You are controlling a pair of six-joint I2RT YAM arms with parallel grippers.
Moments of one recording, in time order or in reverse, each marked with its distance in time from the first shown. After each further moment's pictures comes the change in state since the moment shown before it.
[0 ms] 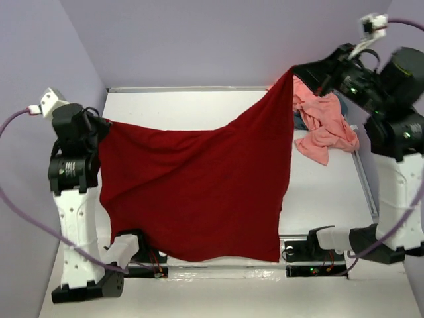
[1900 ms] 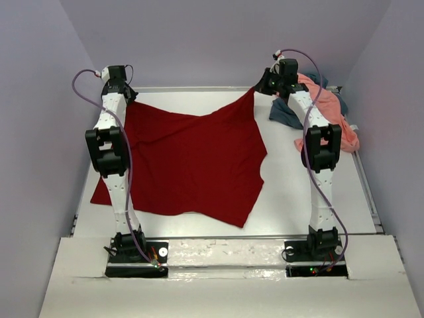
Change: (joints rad) left arm 0.030 1.329 0.575 0.355 0.068 0.069; right arm -0.055 1.147 0.134 0.410 0.135 0.004
